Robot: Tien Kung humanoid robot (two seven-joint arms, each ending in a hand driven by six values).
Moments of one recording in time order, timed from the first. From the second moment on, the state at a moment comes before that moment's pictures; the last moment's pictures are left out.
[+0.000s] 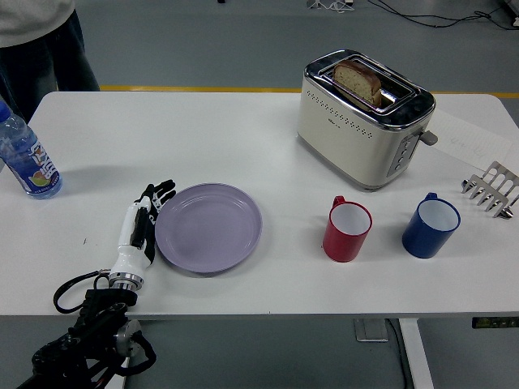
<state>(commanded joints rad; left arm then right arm) -0.34 0.04 -0.88 -0.82 0.66 0.20 -0.65 0.13 -0.04 1.03 0.18 -0.84 -0.11 -0.29</state>
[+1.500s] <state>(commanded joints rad) -0.39 0.04 -1.04 -0.92 0.77 0.19 -0.61 0.13 -0.05 1.04 0.18 -0.86 -0.11 -0.29</state>
